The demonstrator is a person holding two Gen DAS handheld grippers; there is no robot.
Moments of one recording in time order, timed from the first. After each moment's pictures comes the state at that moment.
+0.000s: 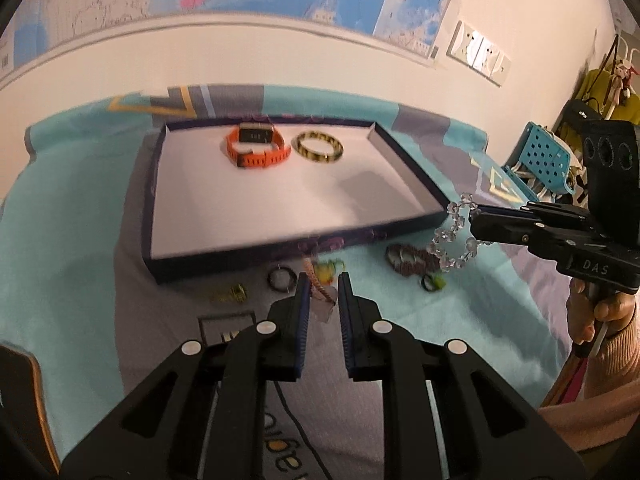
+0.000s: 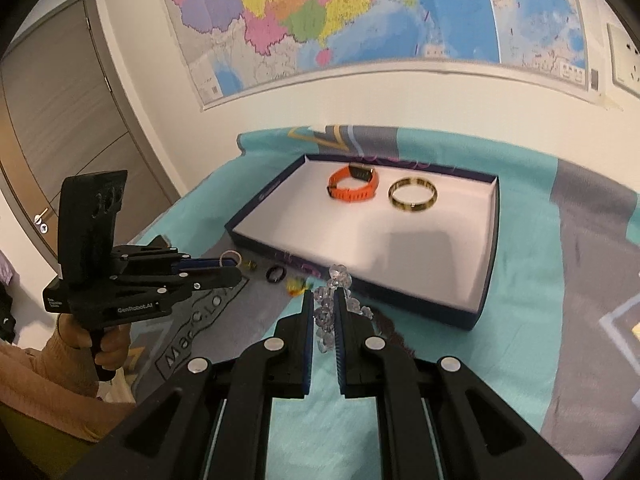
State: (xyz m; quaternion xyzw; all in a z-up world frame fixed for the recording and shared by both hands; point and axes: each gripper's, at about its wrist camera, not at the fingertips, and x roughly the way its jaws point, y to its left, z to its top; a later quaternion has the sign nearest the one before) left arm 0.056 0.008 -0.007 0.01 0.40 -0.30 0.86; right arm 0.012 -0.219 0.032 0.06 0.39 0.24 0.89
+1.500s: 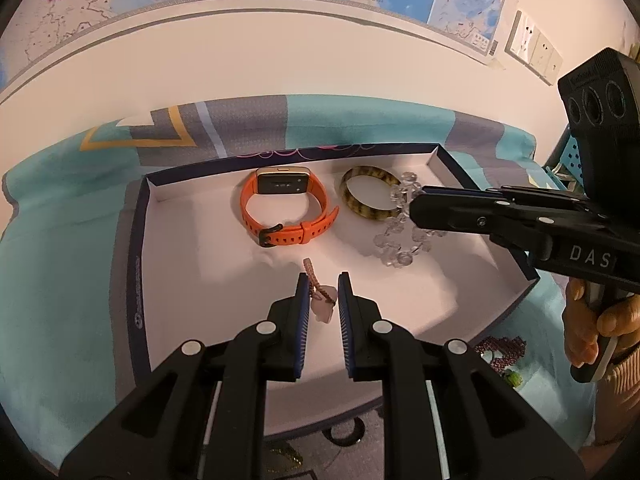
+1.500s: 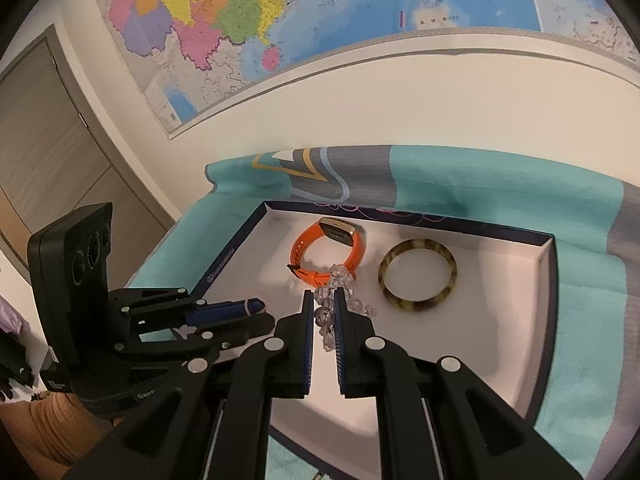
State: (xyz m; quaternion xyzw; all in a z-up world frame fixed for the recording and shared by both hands) left arm 0.168 -0.030 -0.024 0.05 0.43 -0.27 0.86; right arm 0.160 -0.208 0.004 0.12 0.42 0.25 0.87
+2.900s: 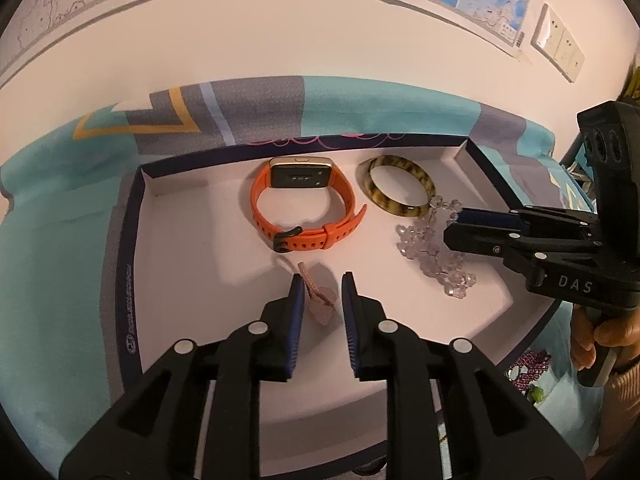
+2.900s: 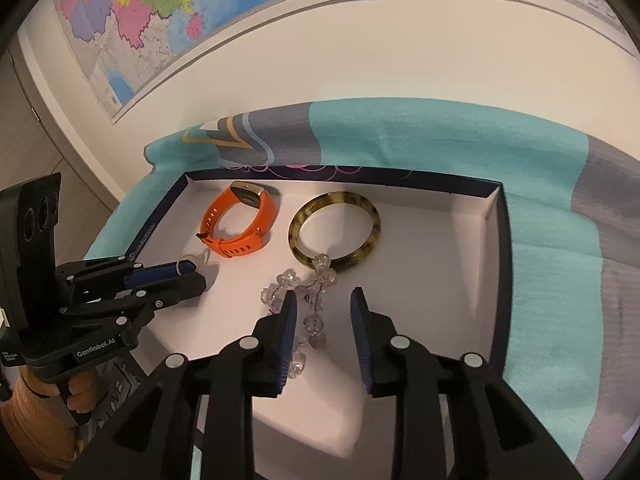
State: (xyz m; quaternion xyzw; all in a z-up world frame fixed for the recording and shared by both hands) left arm 0.189 -0.038 -0.038 0.05 0.44 -0.25 0.86; right arm 0.167 -0.235 -0.032 0.09 0.46 0.16 0.87
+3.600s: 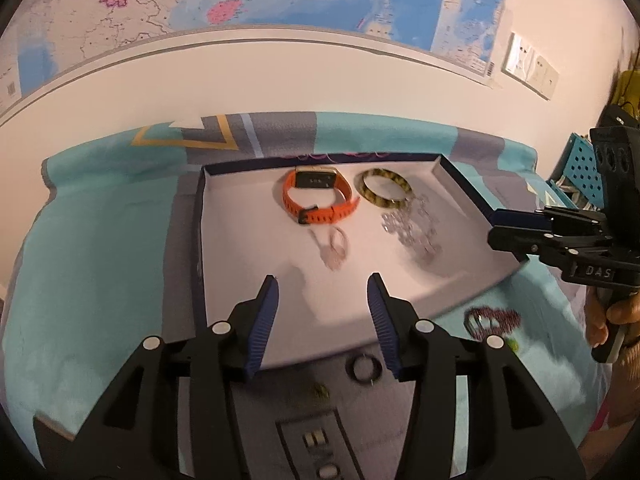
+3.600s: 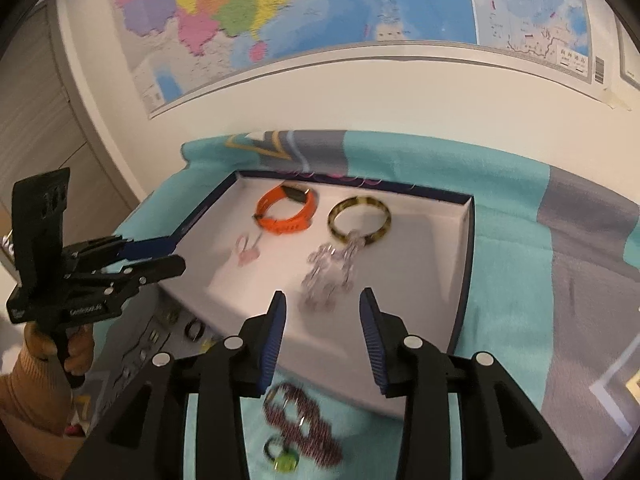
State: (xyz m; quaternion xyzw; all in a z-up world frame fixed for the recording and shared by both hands) left arm 0.118 0.007 -0.007 0.04 0.39 -0.25 0.89; right arm 0.090 -0.238 0.011 0.05 0.42 0.19 0.89
